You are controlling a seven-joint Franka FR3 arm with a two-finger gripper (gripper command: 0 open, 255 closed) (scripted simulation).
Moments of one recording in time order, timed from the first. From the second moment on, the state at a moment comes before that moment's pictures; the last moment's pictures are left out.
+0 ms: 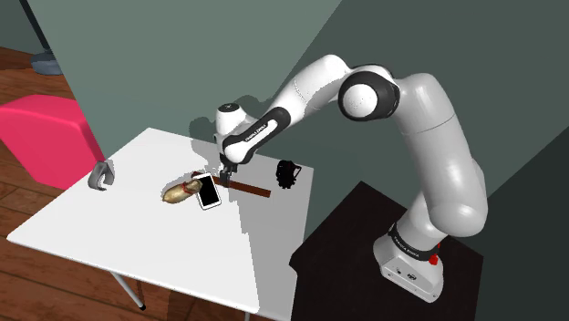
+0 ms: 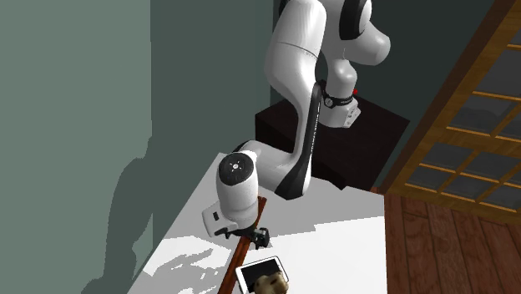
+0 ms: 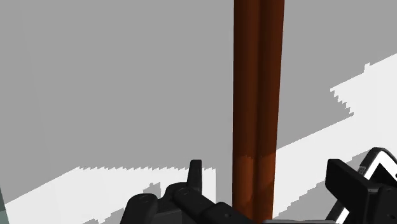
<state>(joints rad) 0.15 0.81 0.12 -1.66 -0.16 2.47 -0.15</state>
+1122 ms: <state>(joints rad) 0.16 0.87 0.12 -1.63 -0.17 2.50 -0.15</state>
